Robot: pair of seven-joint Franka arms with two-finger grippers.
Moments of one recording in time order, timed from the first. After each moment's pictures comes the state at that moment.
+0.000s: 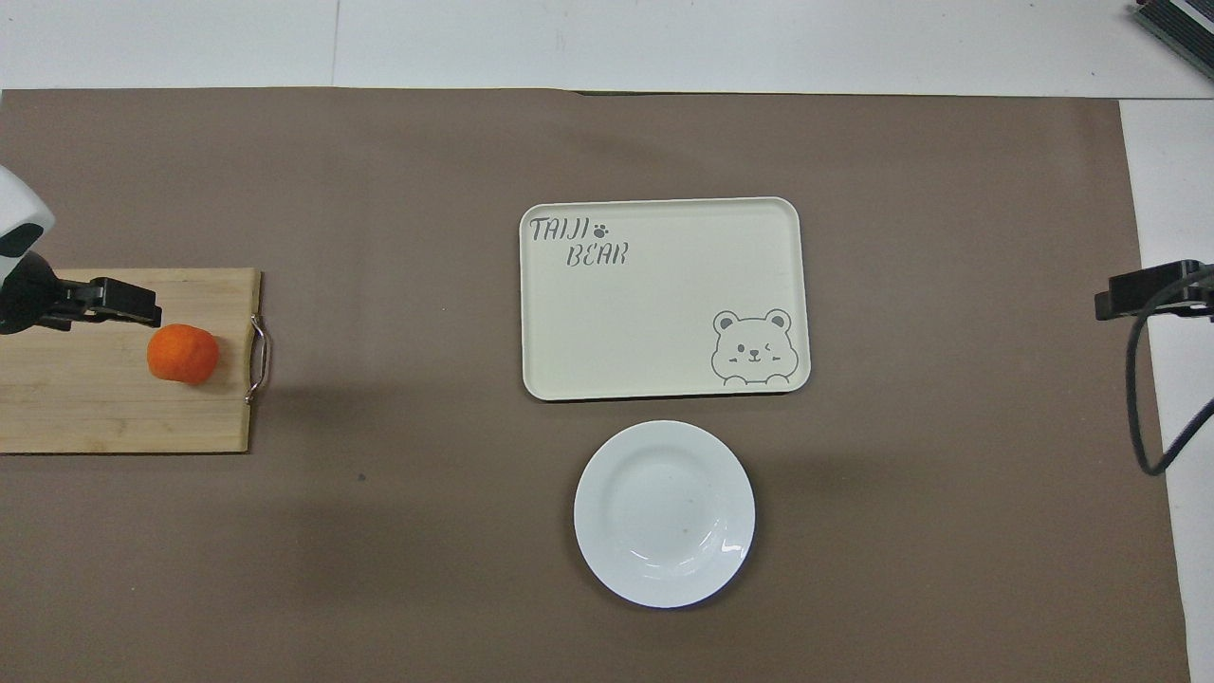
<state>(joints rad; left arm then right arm) 0.09 0.07 -0.01 -1.83 -0.02 1.89 0.12 0.04 -0.02 -0.11 -1.55 0.00 1.57 -0.03</state>
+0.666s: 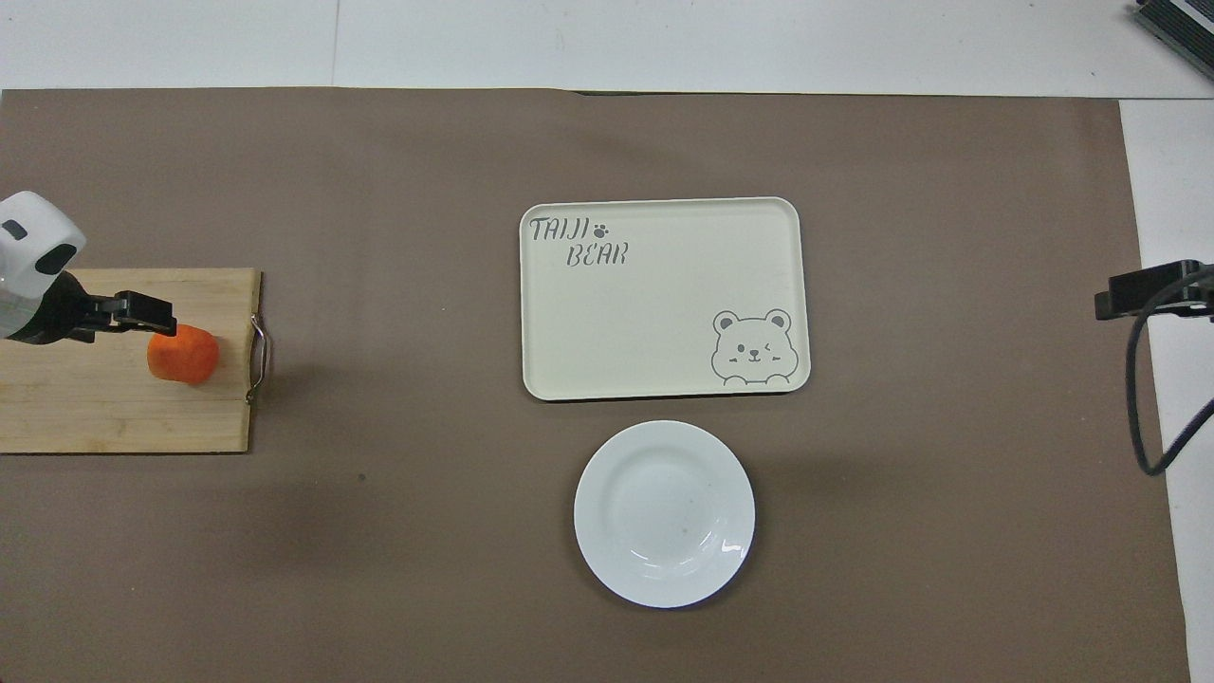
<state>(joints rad) 0.13 0.14 0.00 -1.93 -0.02 2.05 0.12 0.04 -0.02 -0.11 -1.55 0.00 1.57 -0.03</state>
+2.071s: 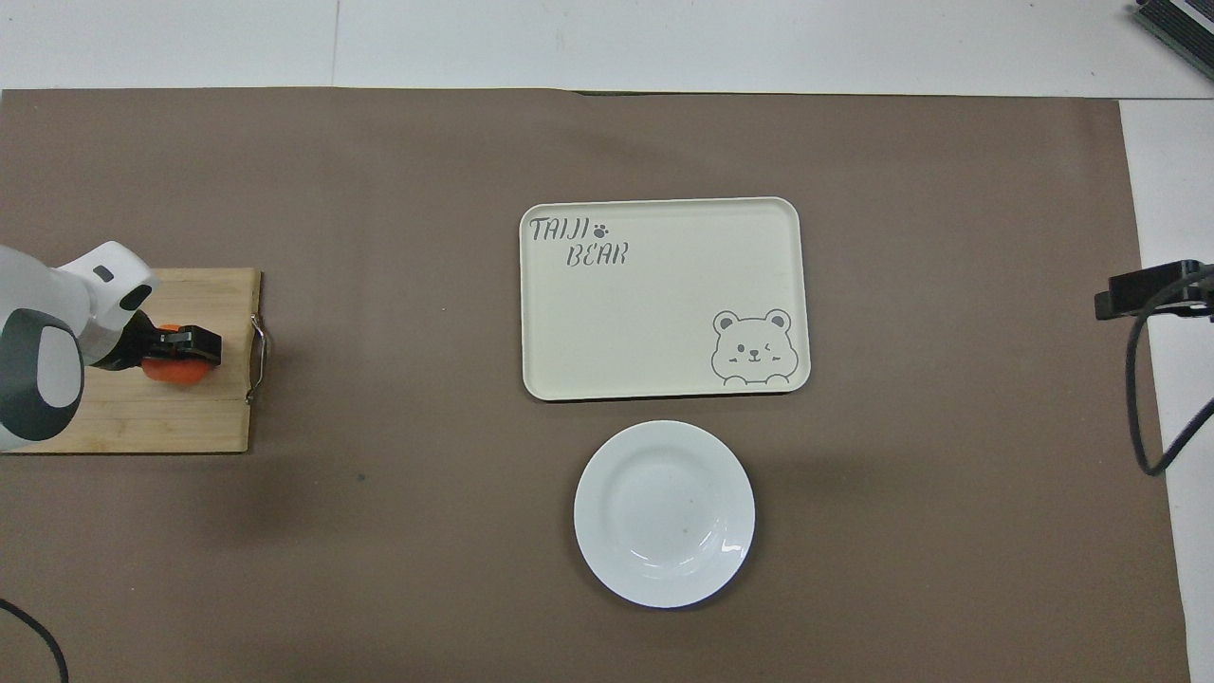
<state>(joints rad) 0.14 0.24 -0.01 -2.04 -0.02 2.21 0.12 0.04 -0.02 -0.11 -1.55 0.00 1.57 -0.03</state>
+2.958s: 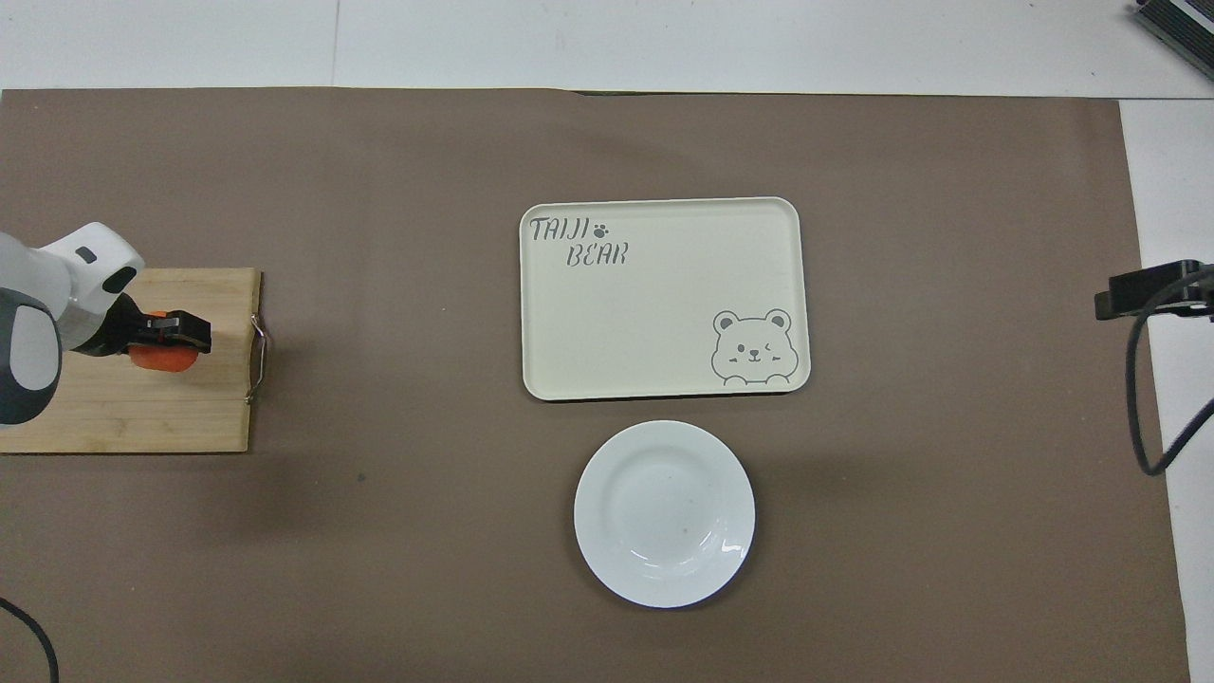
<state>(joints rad) 0.13 0.23 -0.03 -1.85 -0.04 1.98 0.08 0.04 -0.02 -0.11 -1.55 0.00 1.57 -0.03</state>
